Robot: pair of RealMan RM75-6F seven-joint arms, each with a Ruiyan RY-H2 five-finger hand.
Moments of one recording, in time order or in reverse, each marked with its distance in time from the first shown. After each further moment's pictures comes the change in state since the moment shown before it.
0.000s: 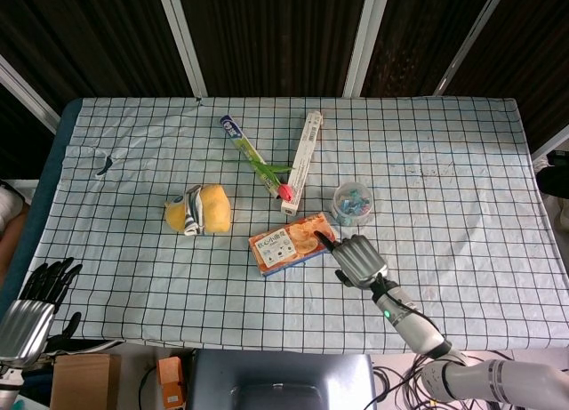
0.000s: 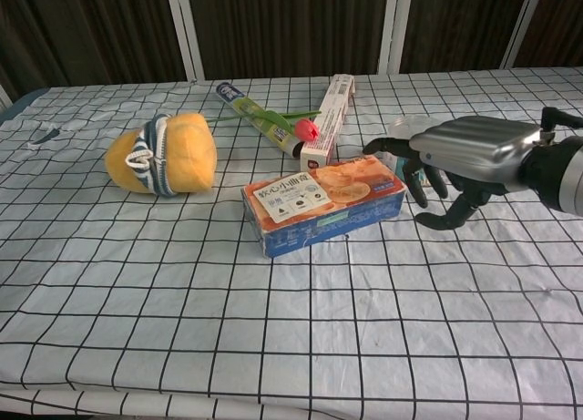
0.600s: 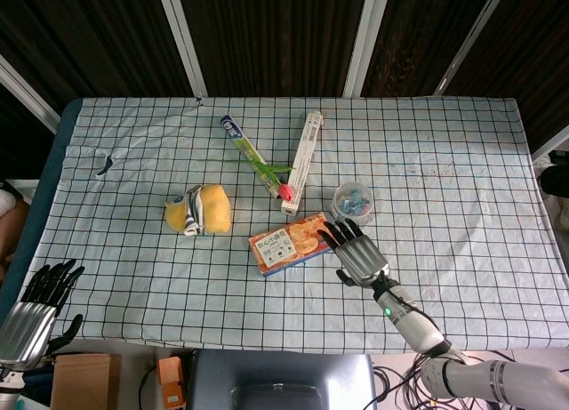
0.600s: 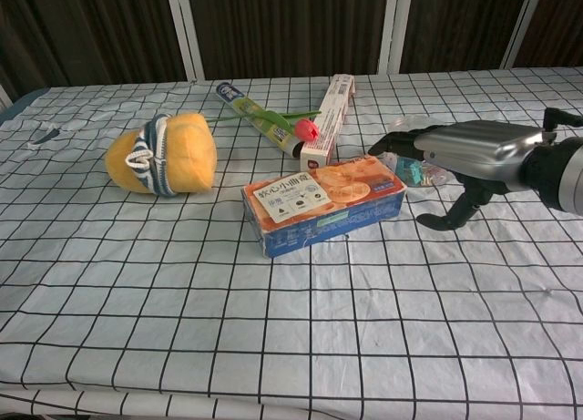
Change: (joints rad) left arm 0.003 -0.006 0.004 0.006 0.017 0.005 0.005; right arm -0.031 -0.001 0.050 0.006 0.030 -0.052 0.025
